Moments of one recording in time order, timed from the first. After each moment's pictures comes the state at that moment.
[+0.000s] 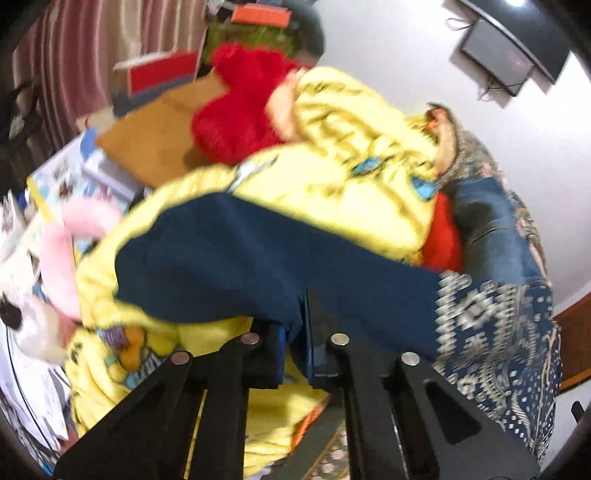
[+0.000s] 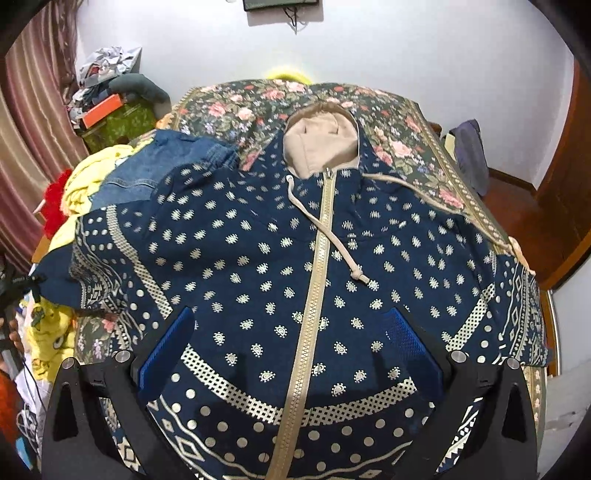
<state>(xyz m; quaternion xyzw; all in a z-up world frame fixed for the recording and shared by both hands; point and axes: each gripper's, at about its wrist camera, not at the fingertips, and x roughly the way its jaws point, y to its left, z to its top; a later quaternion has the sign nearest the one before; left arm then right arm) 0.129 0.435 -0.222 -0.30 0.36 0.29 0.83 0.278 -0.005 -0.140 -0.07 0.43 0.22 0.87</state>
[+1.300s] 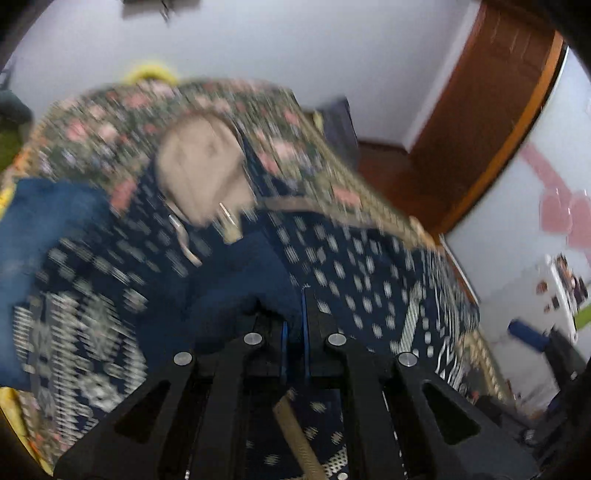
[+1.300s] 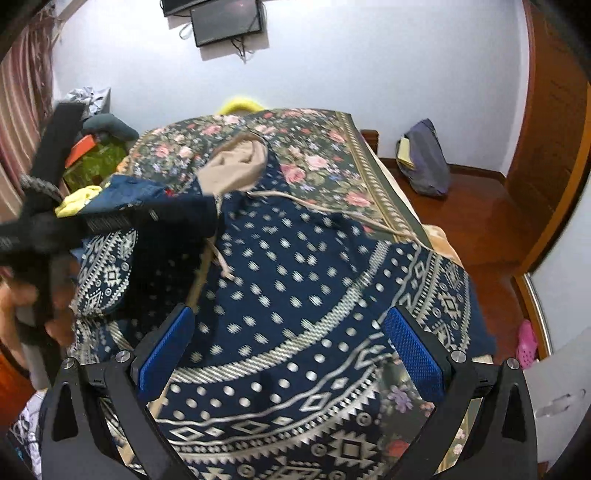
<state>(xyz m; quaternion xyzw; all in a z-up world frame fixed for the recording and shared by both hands) 0.388 0.005 -0.172 -0.09 0.46 -0.11 0.88 0.282 -0.139 -0.129 -0.03 0.41 0.17 0.90</state>
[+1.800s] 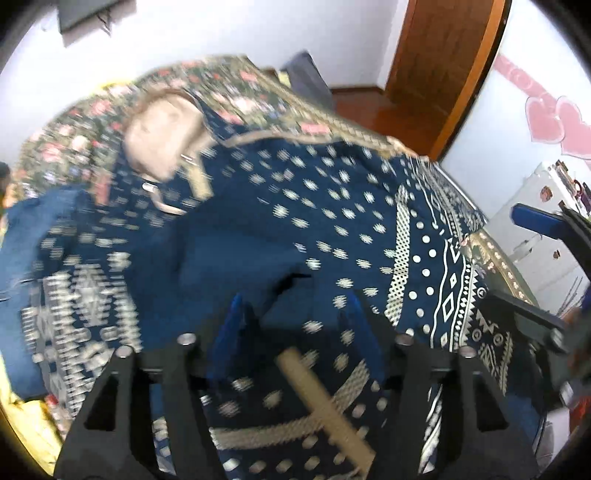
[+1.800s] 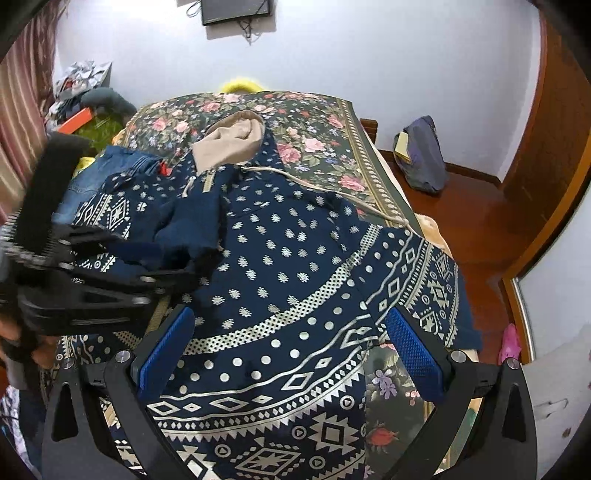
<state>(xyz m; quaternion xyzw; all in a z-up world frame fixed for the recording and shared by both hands) 0.326 -0.012 -0.170 0.03 0.48 -0.14 0.87 0.273 -0.131 -0.131 -0.08 0.42 0.18 0.89</state>
